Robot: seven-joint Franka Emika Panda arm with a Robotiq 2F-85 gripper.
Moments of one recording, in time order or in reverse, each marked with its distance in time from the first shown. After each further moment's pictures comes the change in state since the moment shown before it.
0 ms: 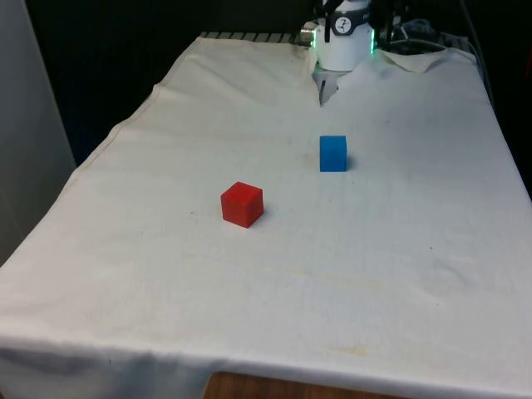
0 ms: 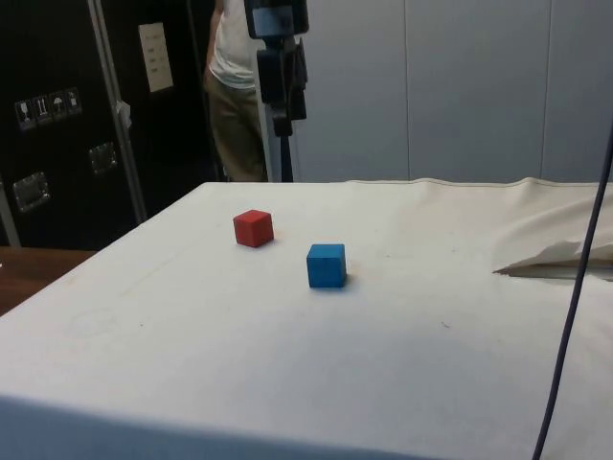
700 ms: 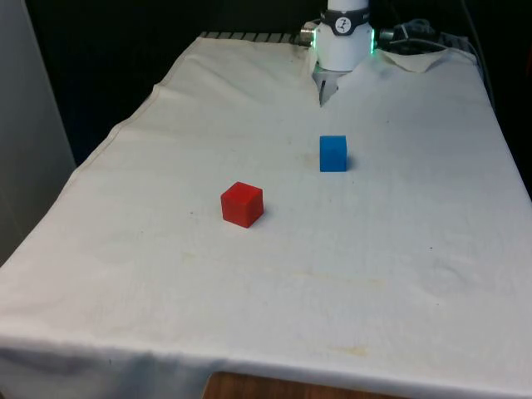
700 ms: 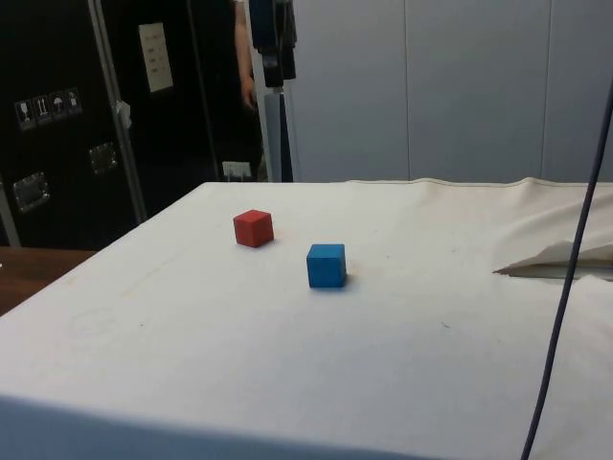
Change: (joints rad) arm 0.000 -0.037 -0.030 0.098 0.054 -0.130 -0.102
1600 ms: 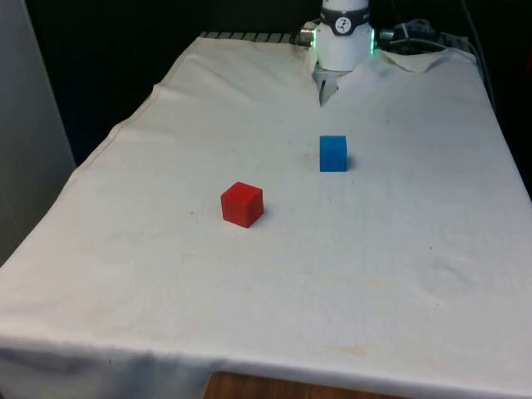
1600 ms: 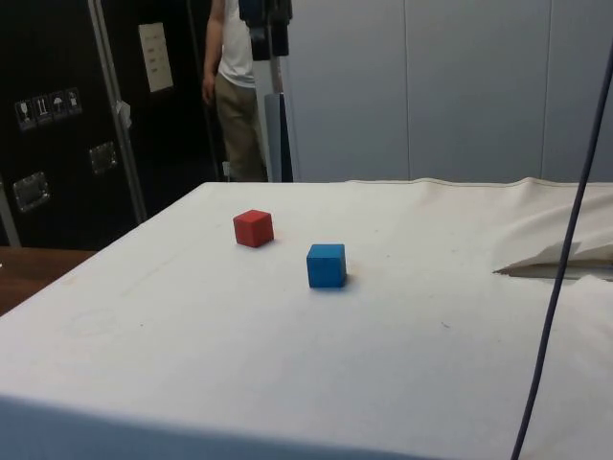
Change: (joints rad) arm 0.000 -0.016 -0.021 0.055 0.010 -0.026 0.039
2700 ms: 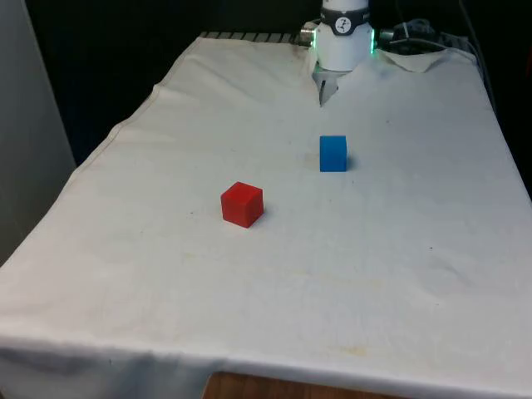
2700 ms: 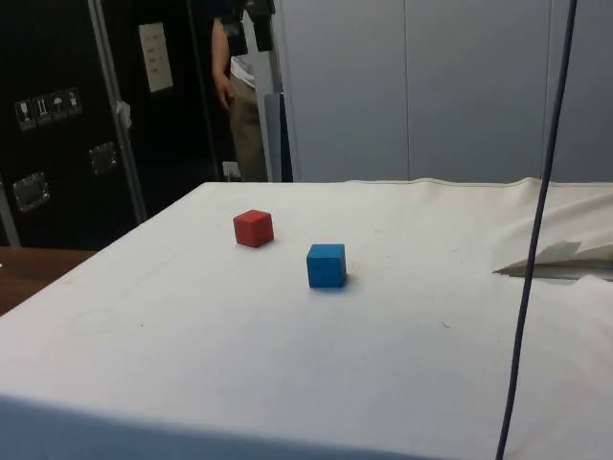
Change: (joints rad) arm -0.001 0.163 -0.027 0.234 0.007 -0.179 0.059
